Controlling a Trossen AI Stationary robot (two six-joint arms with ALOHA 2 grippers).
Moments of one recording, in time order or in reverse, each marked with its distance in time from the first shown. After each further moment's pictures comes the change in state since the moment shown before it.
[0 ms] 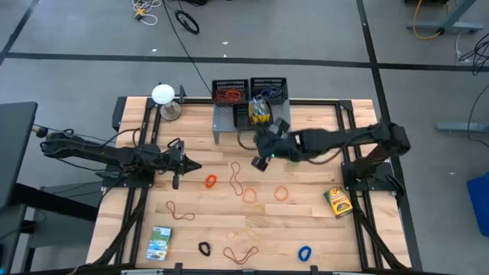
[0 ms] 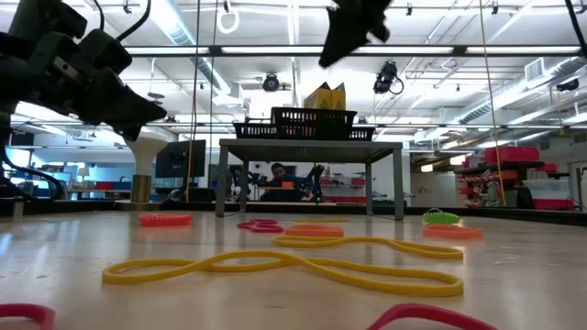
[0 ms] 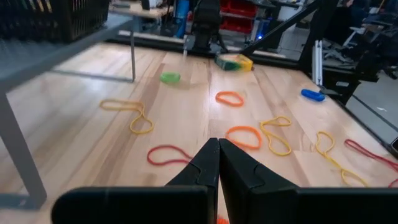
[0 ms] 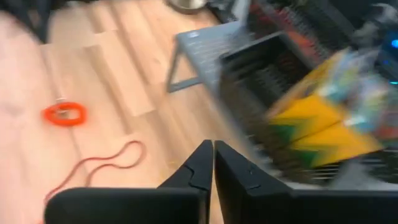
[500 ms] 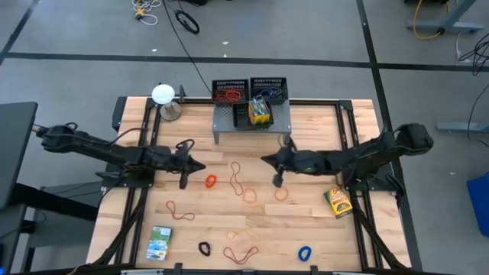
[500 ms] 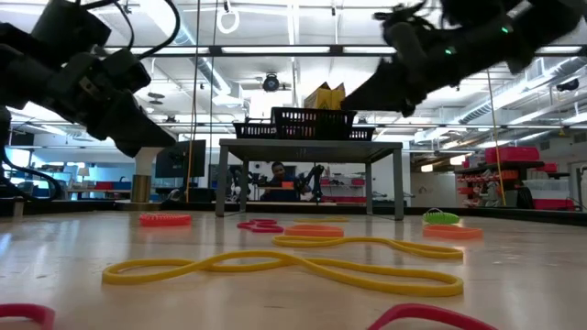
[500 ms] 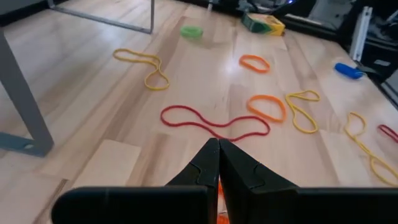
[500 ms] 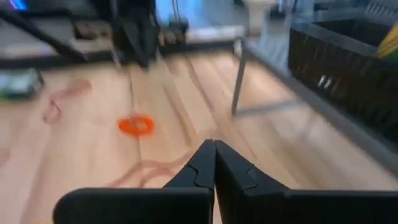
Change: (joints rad) left arm -0.004 0.254 0.071 0.003 -0.063 -0.110; right arm 0.033 -0.245 -0.928 1.229 -0.184 -0.174
